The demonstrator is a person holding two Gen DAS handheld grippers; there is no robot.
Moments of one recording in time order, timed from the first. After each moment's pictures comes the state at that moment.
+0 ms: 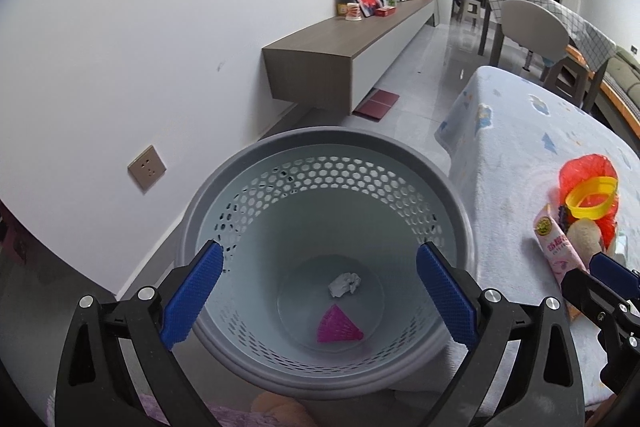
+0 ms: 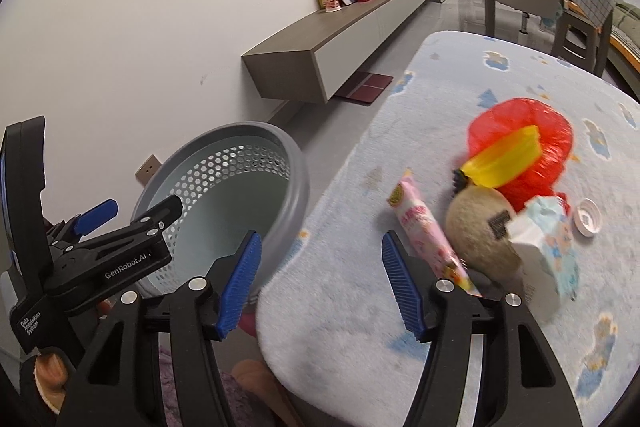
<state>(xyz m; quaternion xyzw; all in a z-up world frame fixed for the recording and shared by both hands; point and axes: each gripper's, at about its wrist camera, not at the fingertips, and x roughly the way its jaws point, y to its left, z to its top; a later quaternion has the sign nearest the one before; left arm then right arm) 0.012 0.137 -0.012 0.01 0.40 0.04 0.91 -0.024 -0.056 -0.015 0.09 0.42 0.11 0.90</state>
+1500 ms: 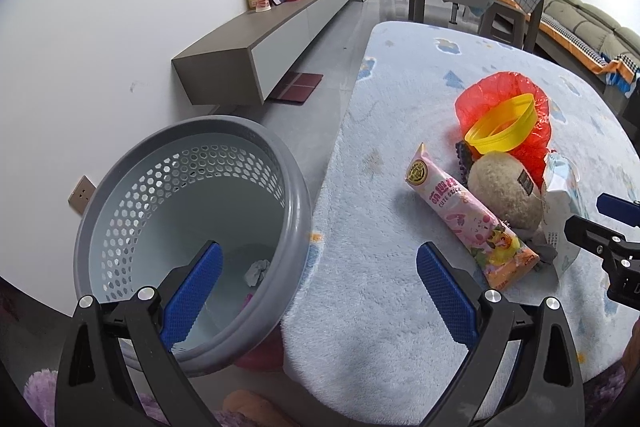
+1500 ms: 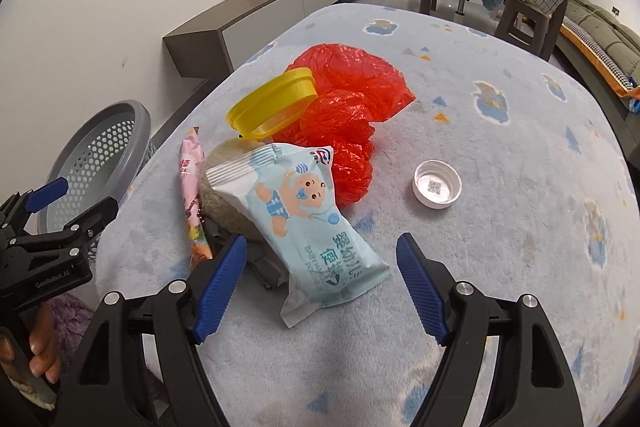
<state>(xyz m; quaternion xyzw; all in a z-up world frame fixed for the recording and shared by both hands) 0.002 0.015 -0.041 0.08 0.42 -0.06 0.90 -0.034 -0.190 -0.050 0.04 0.47 0.02 0.88</state>
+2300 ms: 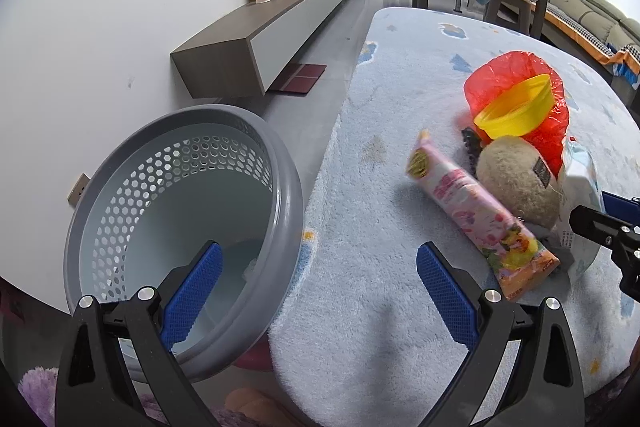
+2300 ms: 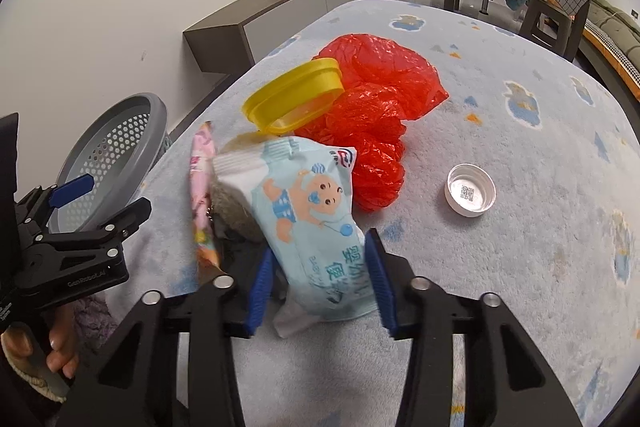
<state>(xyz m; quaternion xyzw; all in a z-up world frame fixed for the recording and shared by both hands) 0.010 0.008 -0.058 0.09 0.43 -0.05 0.90 -0.028 -0.184 -0.058 0.05 0.47 0.06 0.88</state>
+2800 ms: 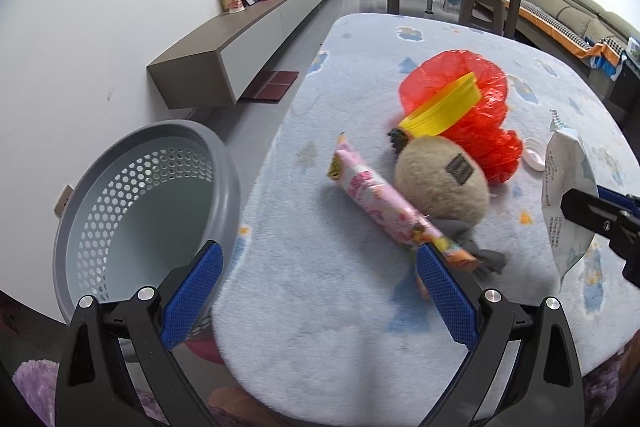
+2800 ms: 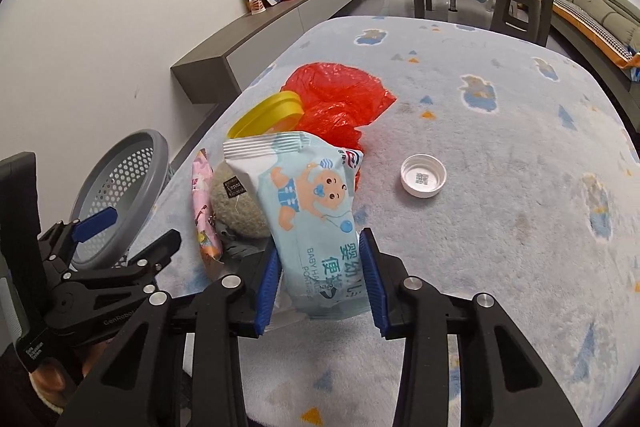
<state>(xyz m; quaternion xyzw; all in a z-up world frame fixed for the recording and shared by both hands) -0.015 -0.032 -0.043 0.09 0.43 -0.09 0.89 -0.067 -0.210 -0.030 0.10 0.44 0.03 0.89</state>
